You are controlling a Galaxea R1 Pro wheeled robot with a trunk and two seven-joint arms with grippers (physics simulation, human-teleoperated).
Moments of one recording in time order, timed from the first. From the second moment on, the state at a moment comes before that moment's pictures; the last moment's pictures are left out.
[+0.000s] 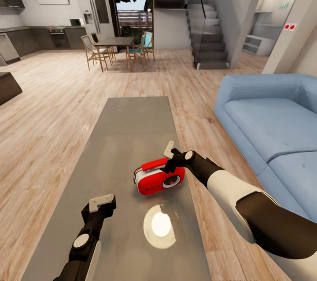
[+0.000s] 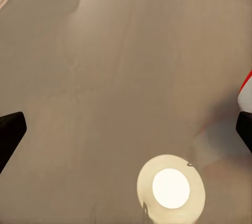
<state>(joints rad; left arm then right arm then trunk) -0.19 -0.17 0.12 -1.31 -0.05 0.15 0.13 -1.17 0.14 0.39 -0.25 0.52 0.04 0.50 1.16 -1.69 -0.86</state>
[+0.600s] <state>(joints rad) -0.19 -0.17 0.12 -1.31 -0.05 0.15 0.13 -1.17 0.14 0.39 -0.25 0.52 0.04 0.50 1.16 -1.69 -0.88</state>
